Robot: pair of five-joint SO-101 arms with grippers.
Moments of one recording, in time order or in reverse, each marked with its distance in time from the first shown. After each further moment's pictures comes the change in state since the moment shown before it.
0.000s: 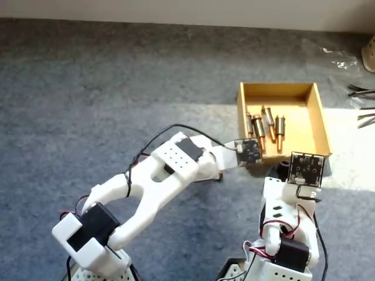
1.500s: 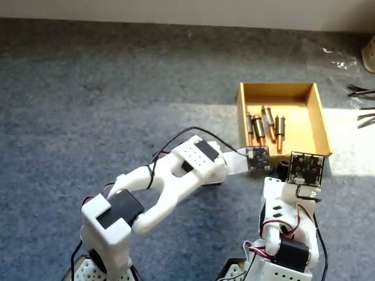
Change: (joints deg) left arm 1.5 16.0 -9.8 0.6 1.4; right arm 0.0 0.0 0.0 0.0 0.3
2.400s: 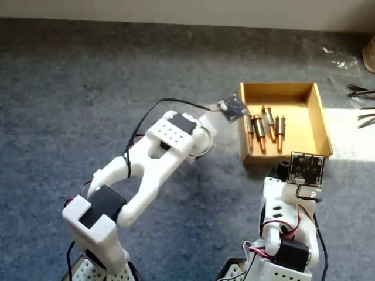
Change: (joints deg) left arm -11.2 -7.4 -3.8 3.4 17.9; right arm -0.6 0.0 0.0 0.0 0.0
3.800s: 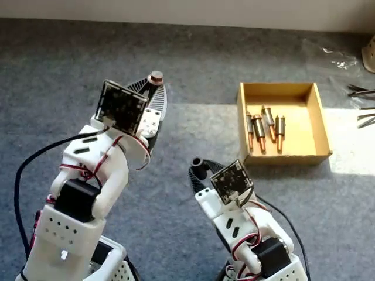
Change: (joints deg) left arm -10.6 -70.5 26.4 -15.1 15.7; right arm -45.8 0.0 0.0 -10.8 0.0
